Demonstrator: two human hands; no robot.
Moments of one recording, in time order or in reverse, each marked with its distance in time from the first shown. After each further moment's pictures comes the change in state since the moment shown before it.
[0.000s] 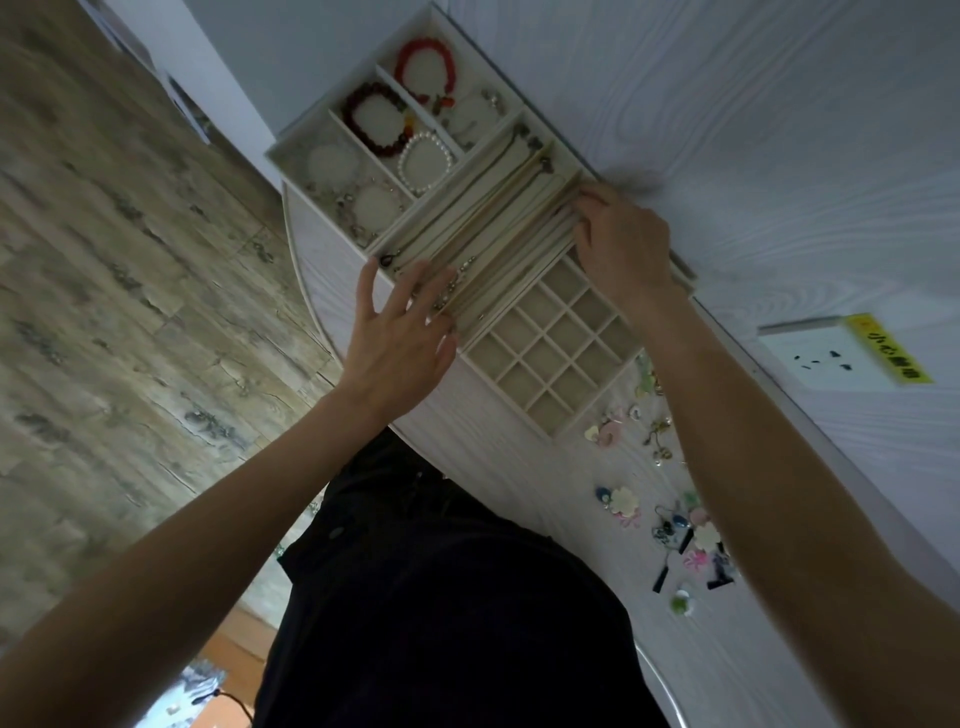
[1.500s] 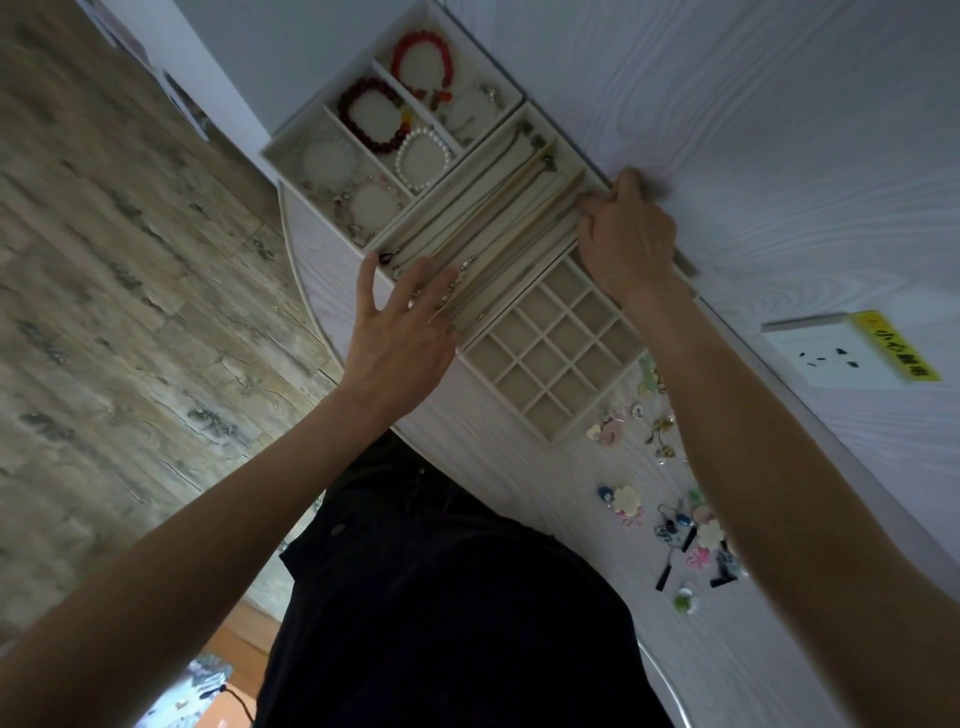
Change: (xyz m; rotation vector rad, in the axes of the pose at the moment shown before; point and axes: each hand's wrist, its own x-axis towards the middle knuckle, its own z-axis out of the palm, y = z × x) left_hand 0.003 0.002 -0.007 0.045 0.049 0.021; right_hand 0.001 -0.006 -0.007 -0.083 -0.087 0.167
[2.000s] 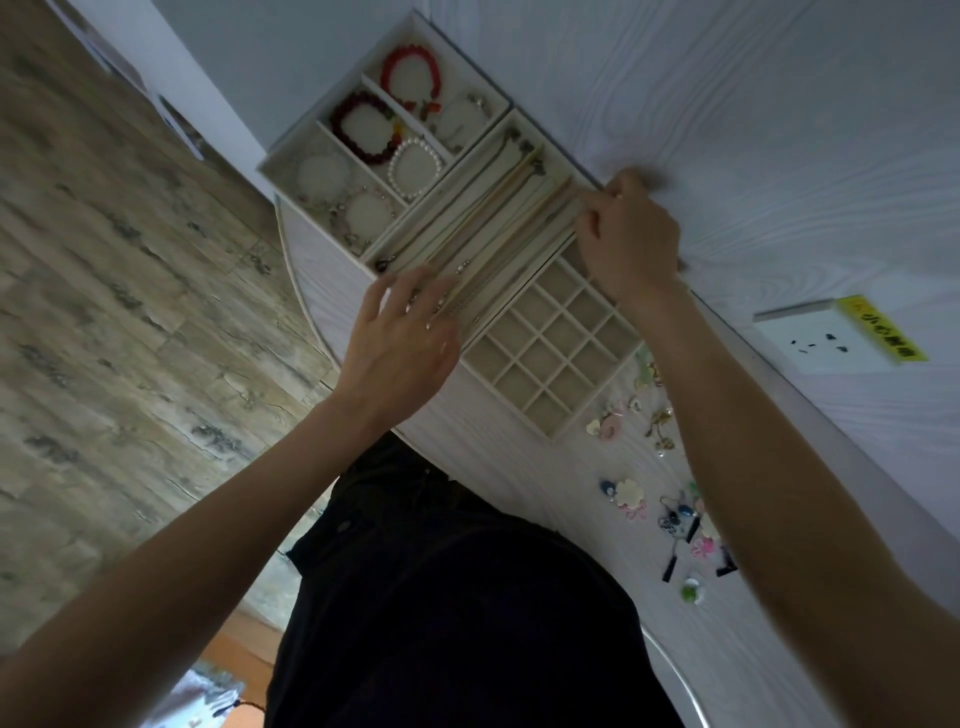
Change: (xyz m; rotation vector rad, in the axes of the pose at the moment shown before) left_hand 0.002 0.000 -0.013 -0.188 0.062 0.053; right_hand -0.014 0.000 -0.016 0.159 0.067 0.022
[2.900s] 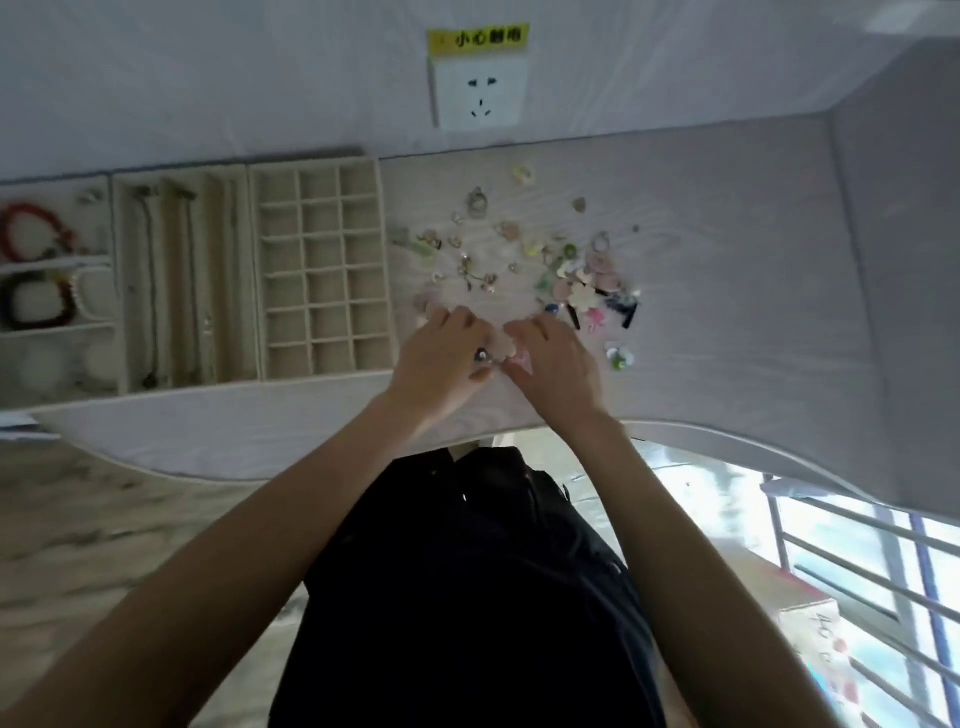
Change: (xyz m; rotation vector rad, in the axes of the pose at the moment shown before) left_hand 0.003 0.179 0.055 -0.177 -0.646 0.615; right_hand -0.299 0.023 0.060 0.292 0.087 0.692
